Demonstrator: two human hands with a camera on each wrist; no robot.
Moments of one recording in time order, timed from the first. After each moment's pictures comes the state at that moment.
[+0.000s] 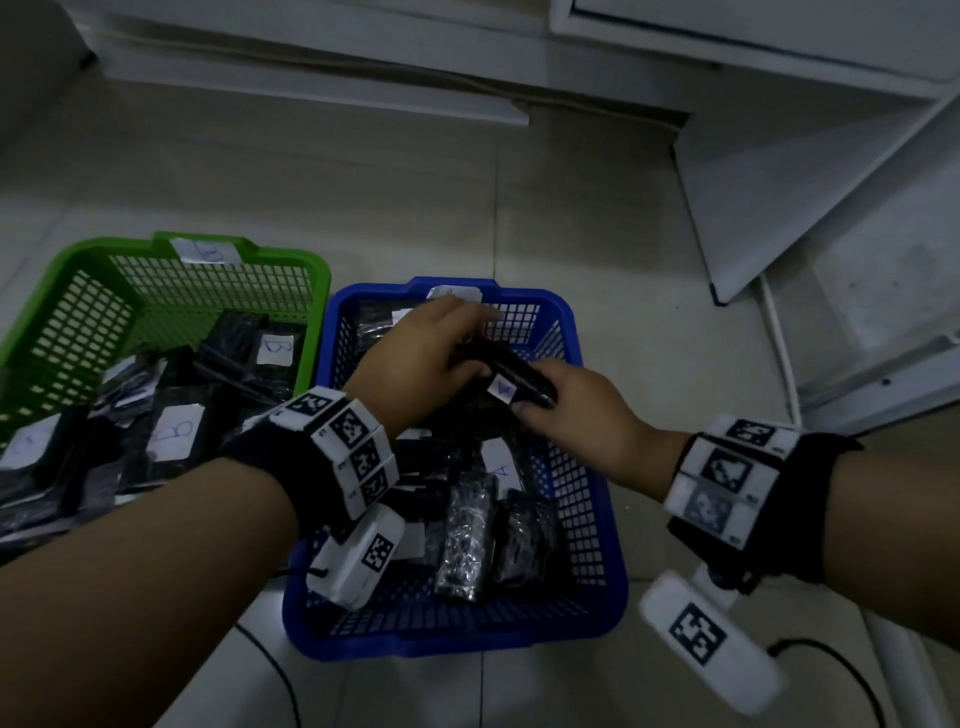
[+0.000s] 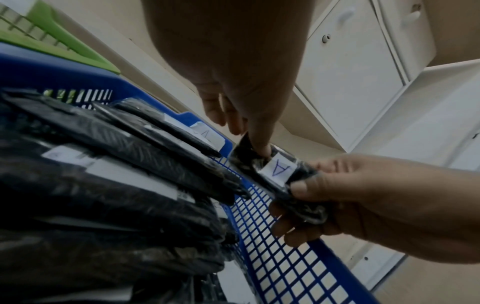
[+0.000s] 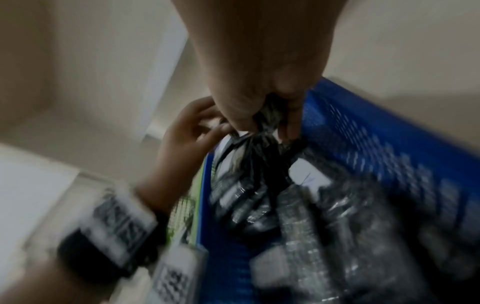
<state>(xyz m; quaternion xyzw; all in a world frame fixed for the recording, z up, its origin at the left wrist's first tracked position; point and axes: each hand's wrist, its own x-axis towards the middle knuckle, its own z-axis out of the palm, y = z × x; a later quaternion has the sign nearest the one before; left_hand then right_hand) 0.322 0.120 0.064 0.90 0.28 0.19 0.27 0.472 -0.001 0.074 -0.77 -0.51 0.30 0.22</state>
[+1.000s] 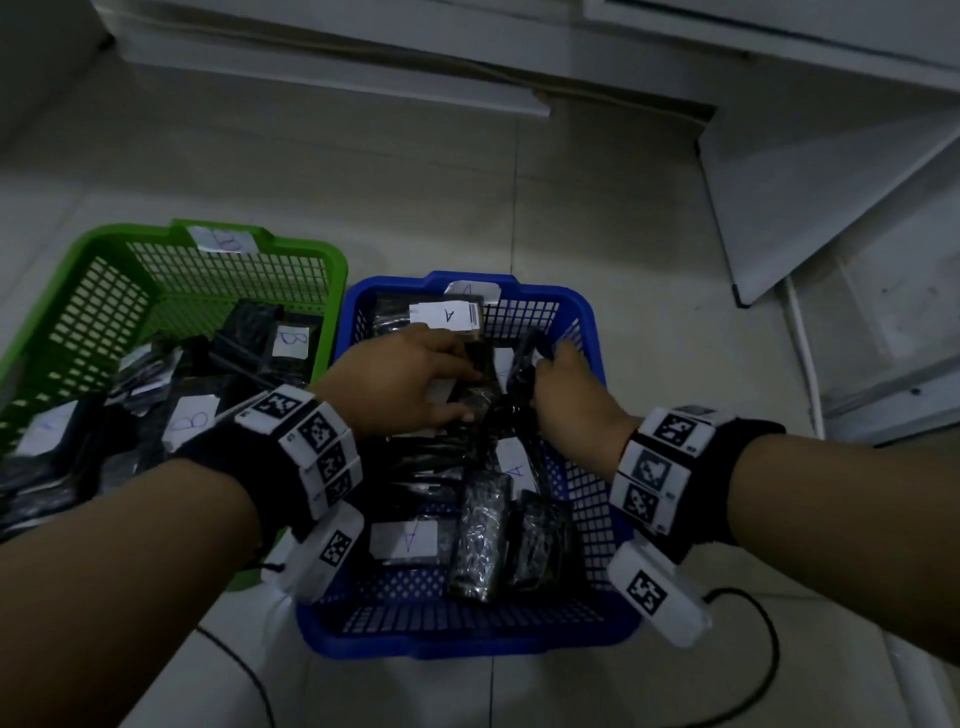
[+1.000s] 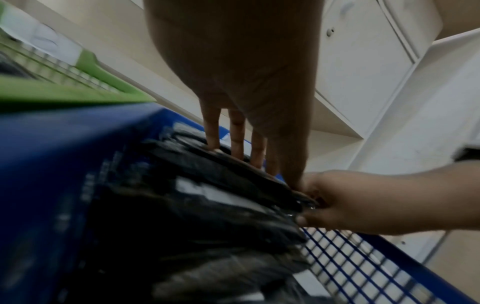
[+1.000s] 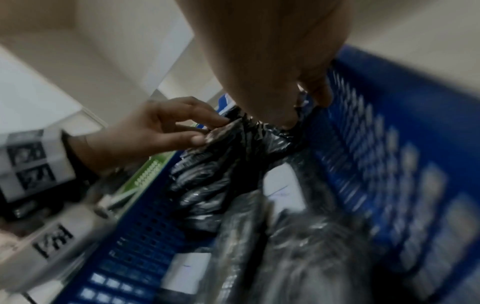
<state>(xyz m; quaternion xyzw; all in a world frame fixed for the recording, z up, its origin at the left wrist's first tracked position) 0.285 0.139 0.055 0.96 0.22 0.00 0.19 0.472 0.036 0.022 -0.78 -0.60 0.15 -0.02</state>
